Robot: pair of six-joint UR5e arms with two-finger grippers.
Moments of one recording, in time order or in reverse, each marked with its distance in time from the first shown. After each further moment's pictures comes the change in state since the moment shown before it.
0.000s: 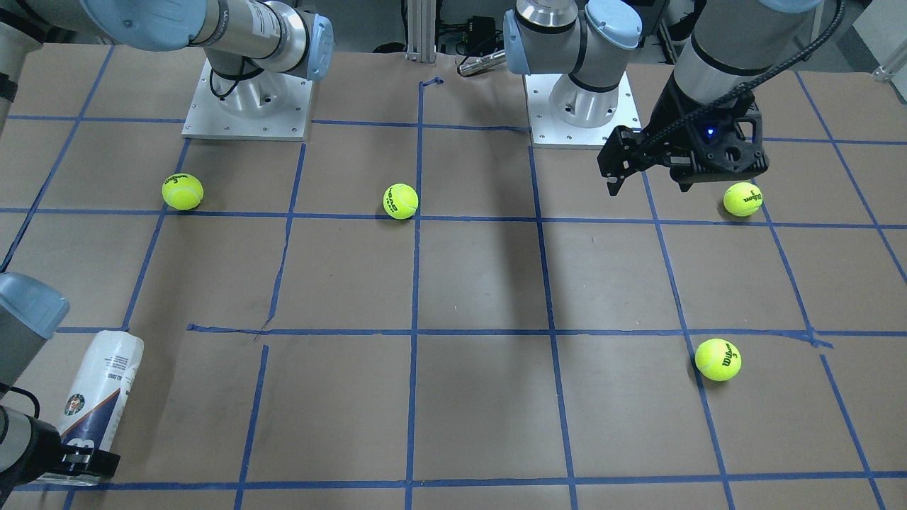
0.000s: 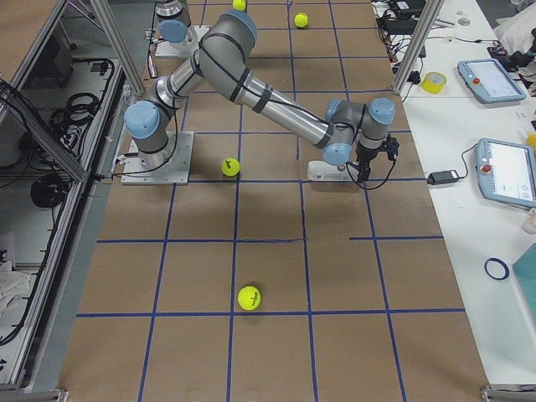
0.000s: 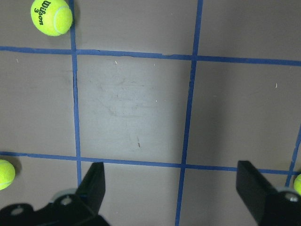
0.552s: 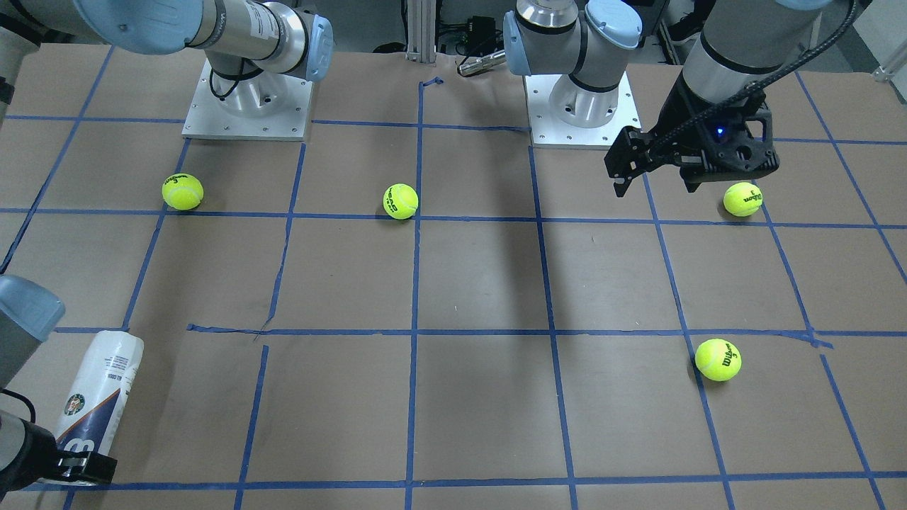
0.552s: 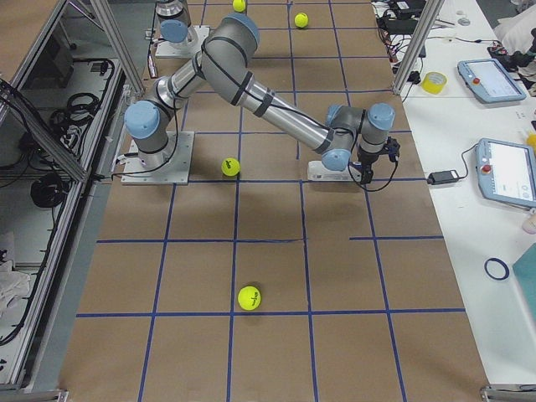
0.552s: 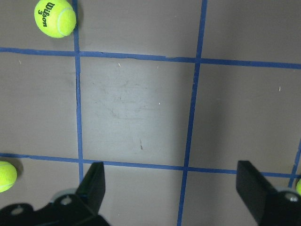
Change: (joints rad) left arm 0.015 0.008 0.000 0.009 -0.003 0.005; right arm -0.013 0.007 0.000 -0.033 0.052 -0.047
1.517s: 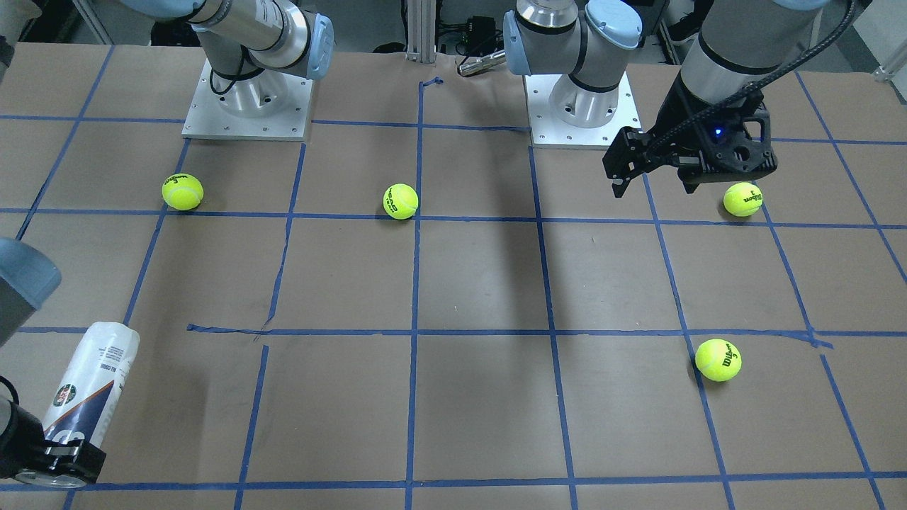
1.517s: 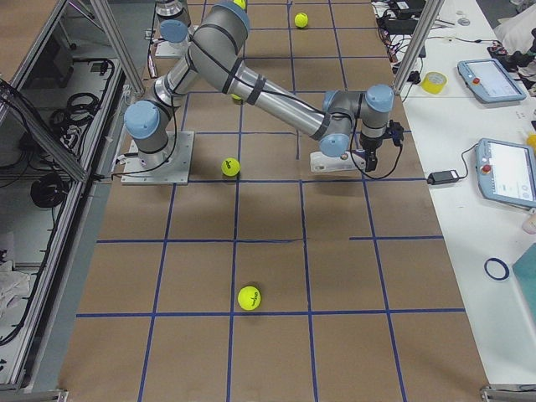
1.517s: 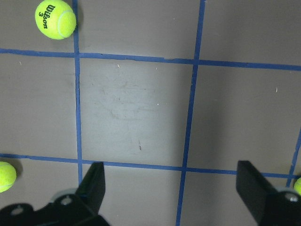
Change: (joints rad) left arm -0.004 -0.005 0.002 0.002 0.000 -0.001; right arm 0.044 -0.120 0.044 -0.018 0.004 -0.013
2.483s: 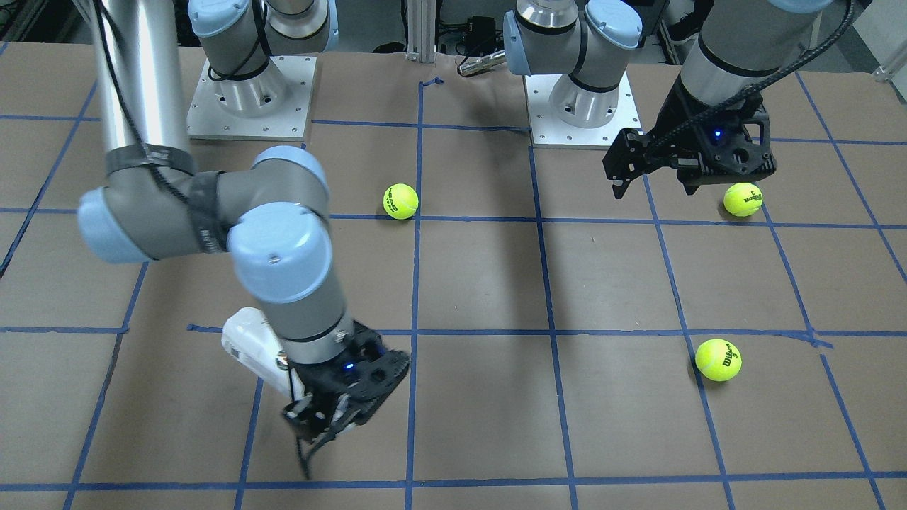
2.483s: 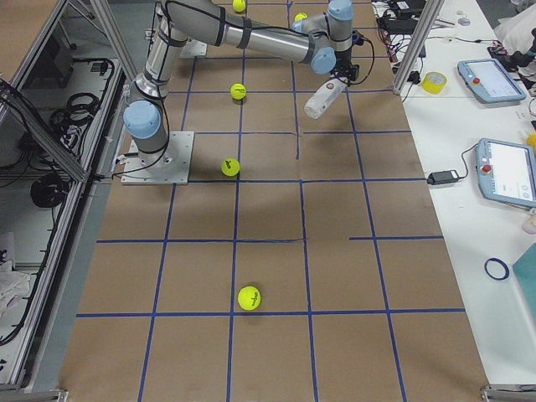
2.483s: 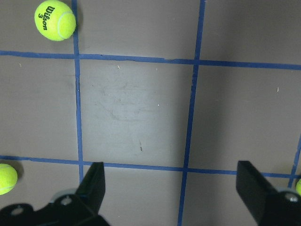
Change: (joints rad) left arm 0.000 -0.003 0.000 0.001 0.003 0.009; right arm 0.494 -0.108 0.081 -0.062 -0.003 -0.496
